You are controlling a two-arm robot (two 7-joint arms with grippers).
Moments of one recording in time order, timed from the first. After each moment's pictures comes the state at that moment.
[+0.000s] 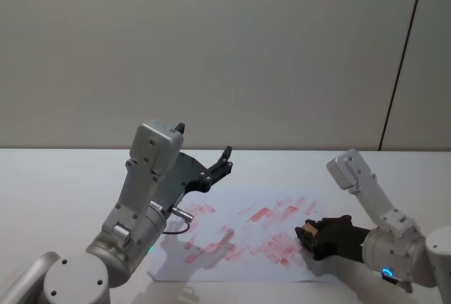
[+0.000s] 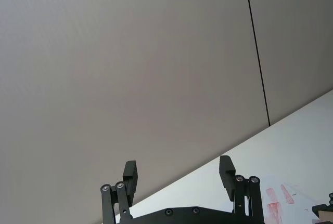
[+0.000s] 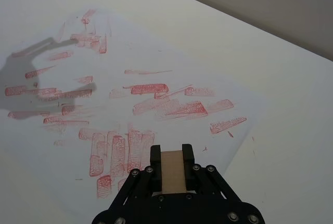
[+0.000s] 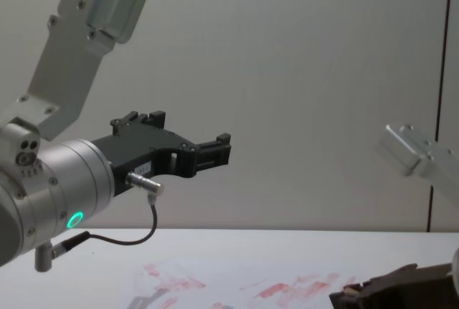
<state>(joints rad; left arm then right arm) -0.24 0.38 0.45 -1.63 -0.20 0.01 -0.01 0.29 0.25 -0.33 -1.40 0.06 0.52 0.48</state>
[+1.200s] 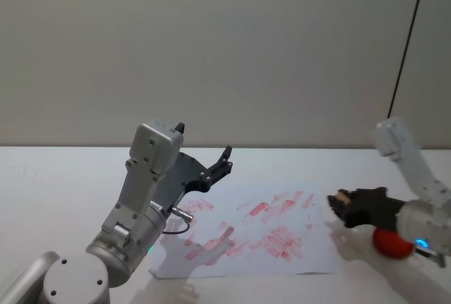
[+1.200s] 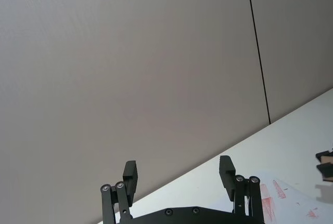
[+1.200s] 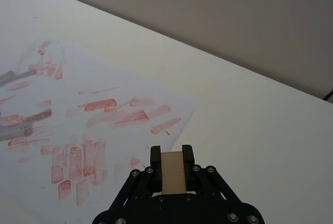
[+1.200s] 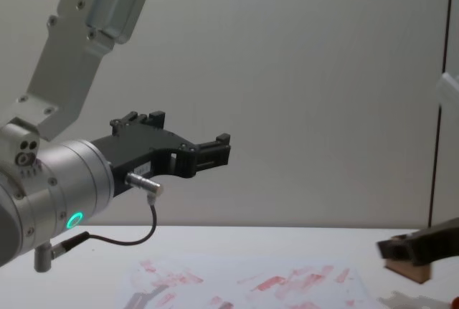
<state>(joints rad) -0.24 0.38 0.45 -1.63 -0.20 0.01 -0.01 0.31 0.31 -0.25 -1.47 0.13 0.57 0.44</state>
